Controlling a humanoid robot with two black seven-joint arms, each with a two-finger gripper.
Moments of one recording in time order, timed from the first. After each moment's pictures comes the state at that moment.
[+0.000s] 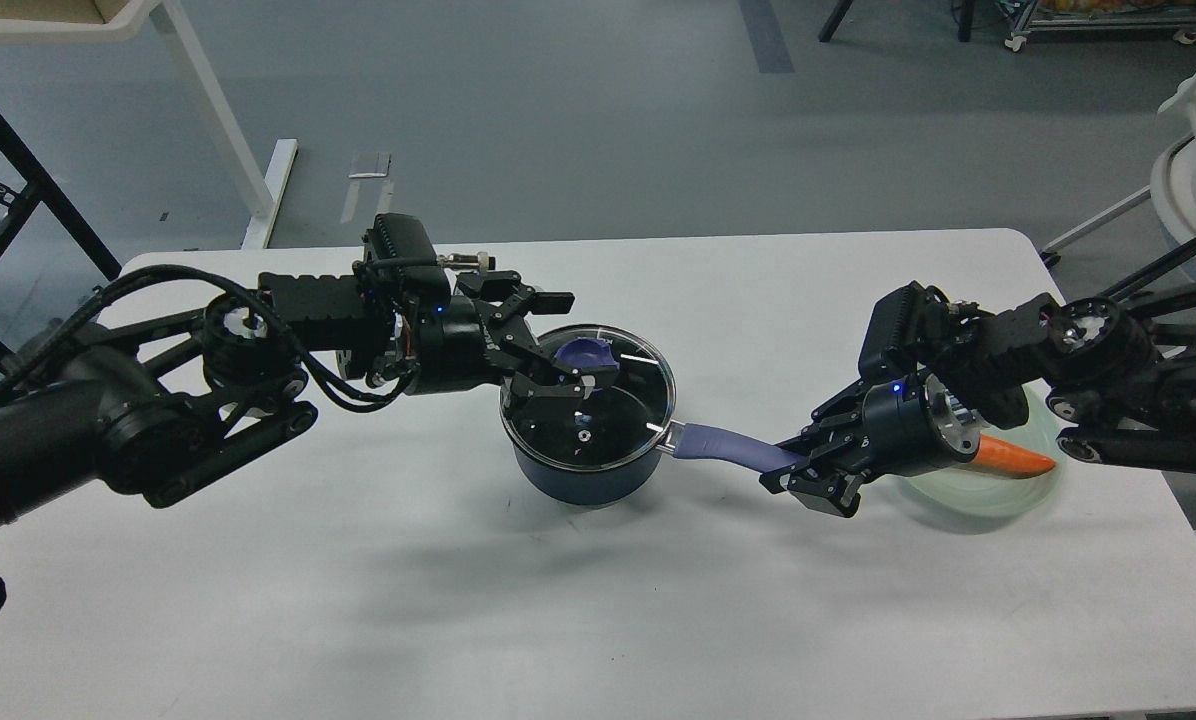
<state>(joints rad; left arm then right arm) -0.93 0.41 -0.31 -1.15 2.04 -0.07 -0.49 1.58 -0.52 -0.84 1.35 -1.44 -0.05 0.49</state>
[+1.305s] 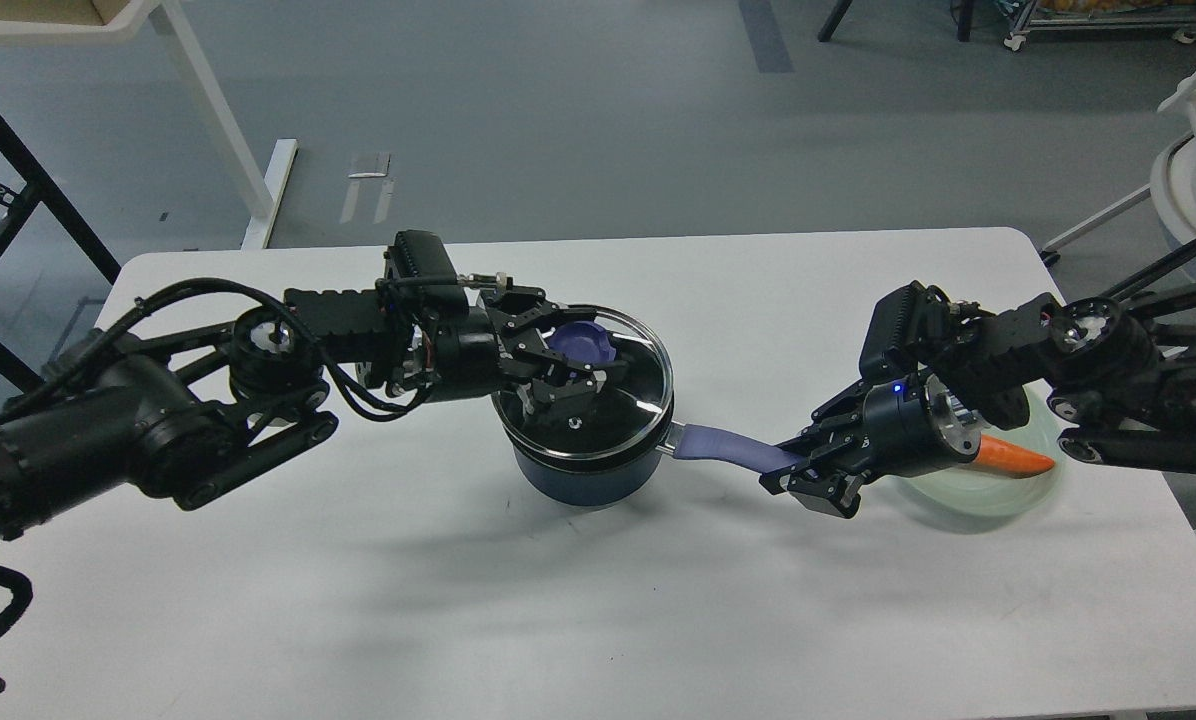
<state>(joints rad) -0.95 0.46 -0.29 -1.13 1.98 0.00 -0.49 1.58 -0.53 -0.85 1.35 -1.44 -0.05 0.49</state>
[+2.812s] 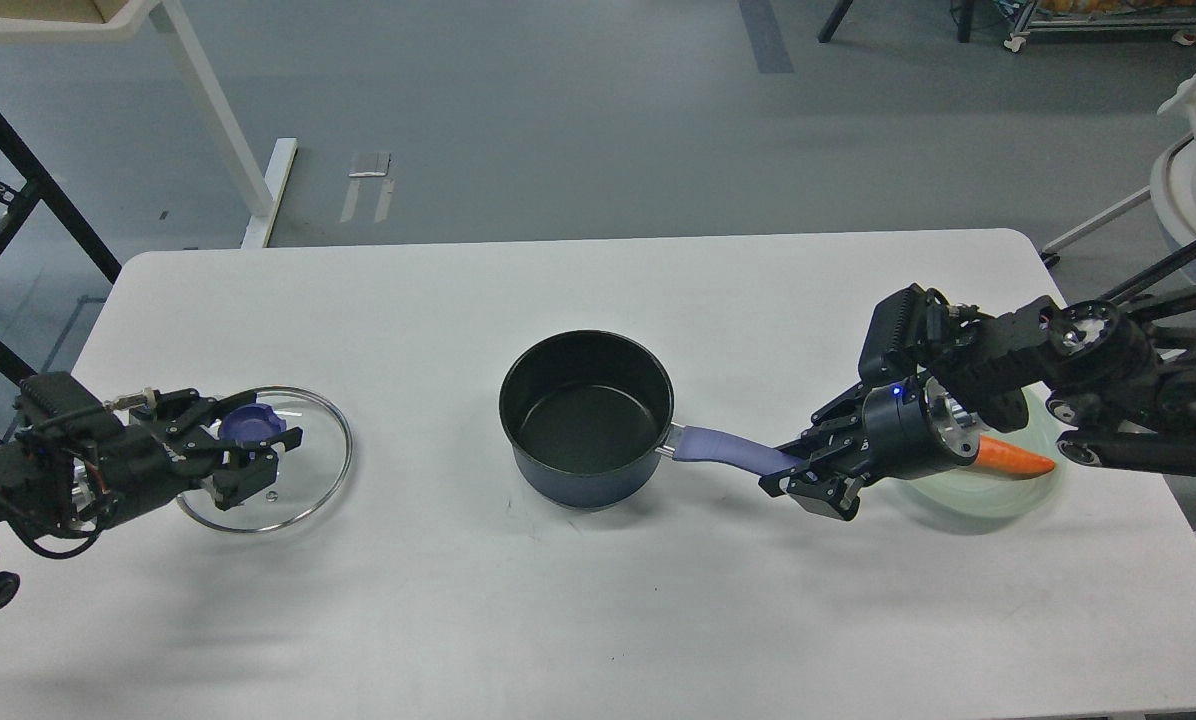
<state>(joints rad) -0.65 0.85 -0.06 -0.97 1.74 0.40 -0.49 1.58 -0.52 -0.84 1.35 -1.44 -0.05 0.49</state>
